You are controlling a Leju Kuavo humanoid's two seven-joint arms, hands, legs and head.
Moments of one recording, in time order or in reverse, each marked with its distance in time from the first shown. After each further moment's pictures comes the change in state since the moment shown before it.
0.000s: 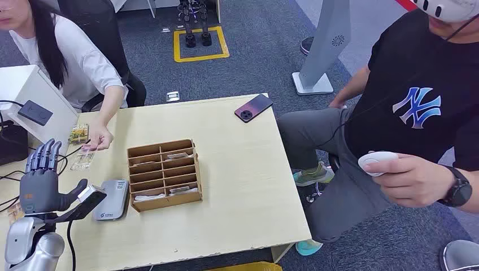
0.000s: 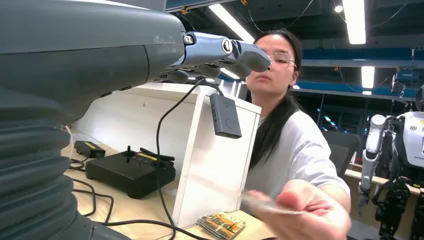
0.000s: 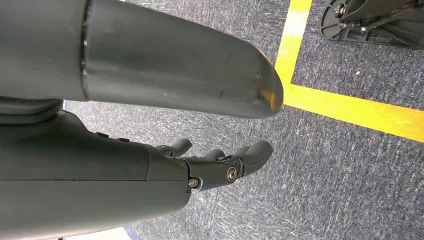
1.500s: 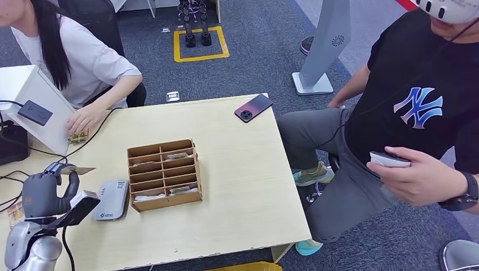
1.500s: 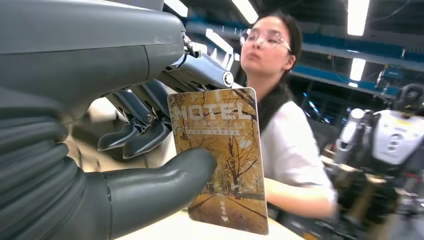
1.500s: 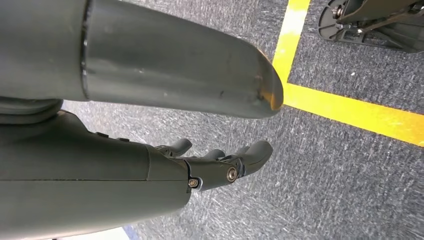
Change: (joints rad) left arm 0.036 -0.004 0.008 -0.044 0.224 -0.112 -0.123; right arm 0.000 0.006 -0.008 0.000 0.034 -0.001 -0.017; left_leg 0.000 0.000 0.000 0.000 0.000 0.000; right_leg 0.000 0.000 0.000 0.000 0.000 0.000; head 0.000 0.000
